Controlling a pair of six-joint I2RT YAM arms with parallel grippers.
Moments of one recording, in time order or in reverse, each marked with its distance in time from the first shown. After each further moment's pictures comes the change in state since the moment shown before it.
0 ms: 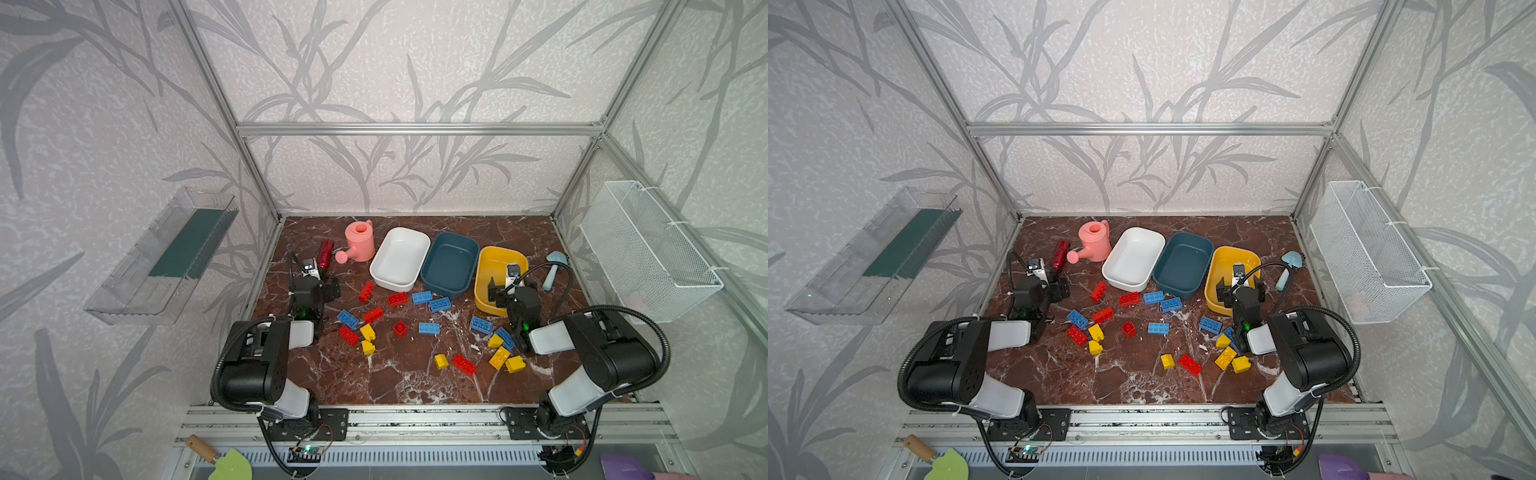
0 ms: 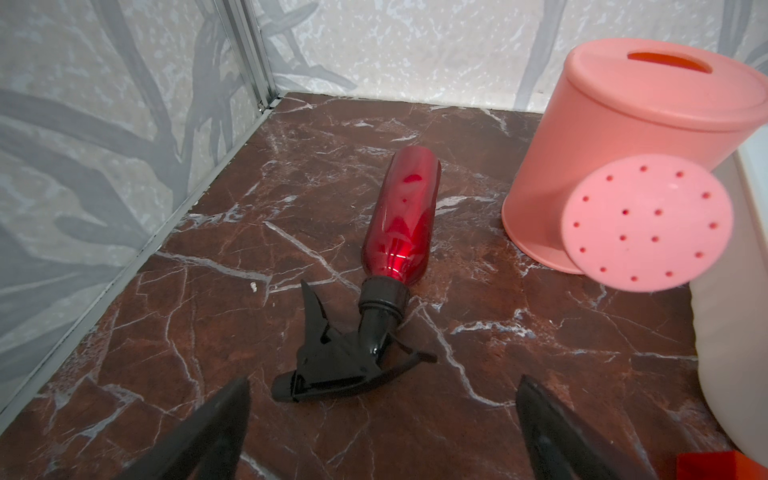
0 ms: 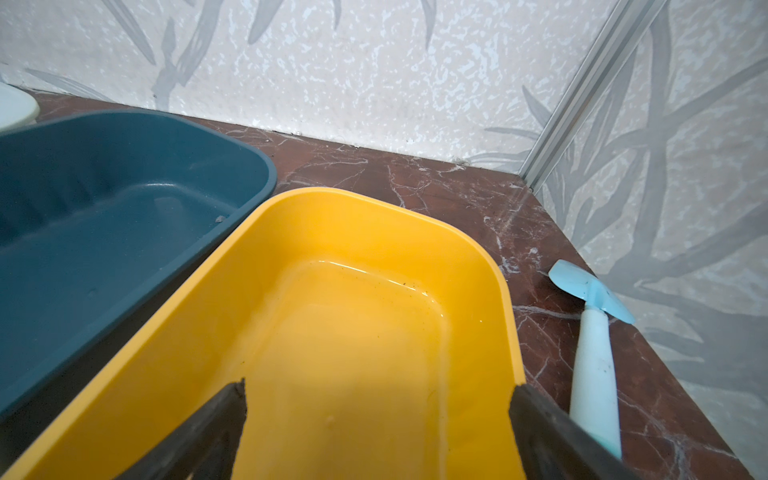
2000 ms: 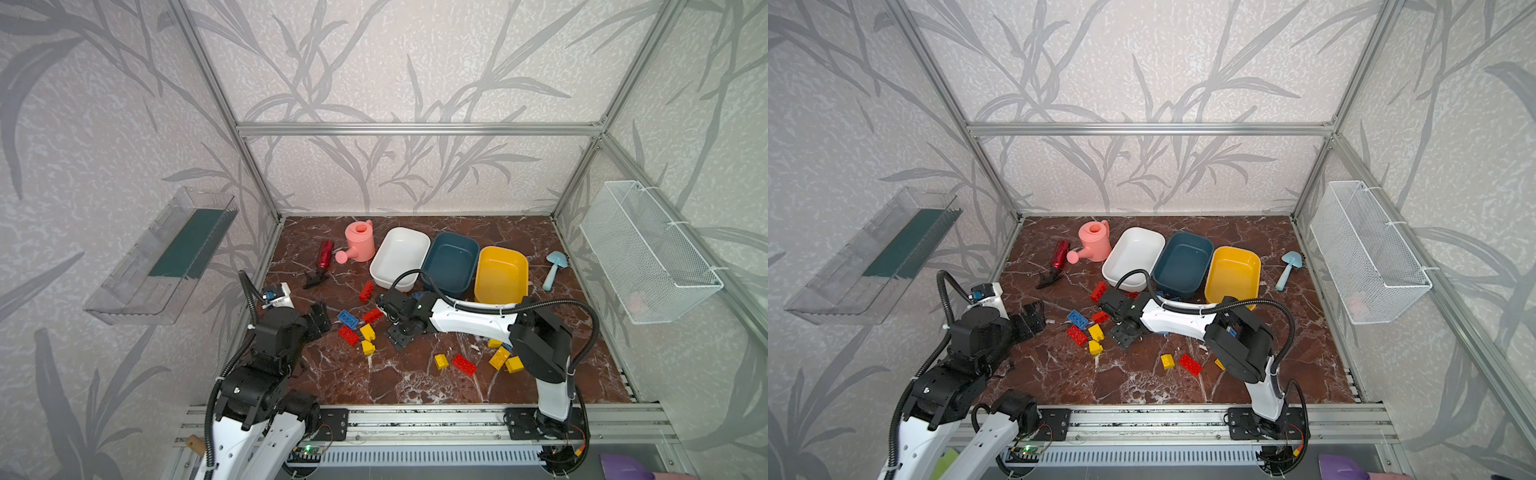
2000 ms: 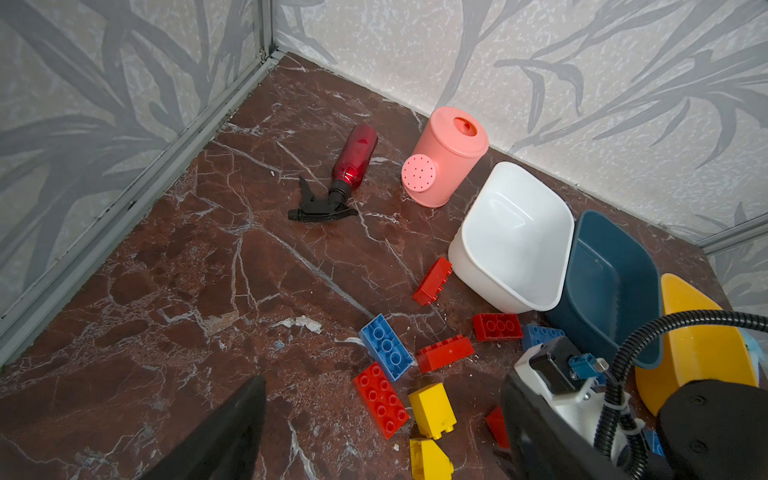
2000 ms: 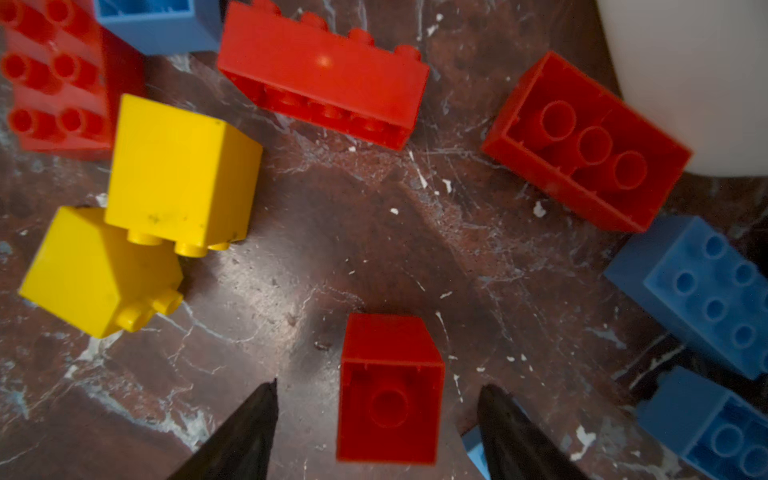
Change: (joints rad) left arm -0.285 -1.056 0.365 -1.563 -0.078 -0.484; right arm 0.822 0.351 1.077 -1.667 -0.230 0.294
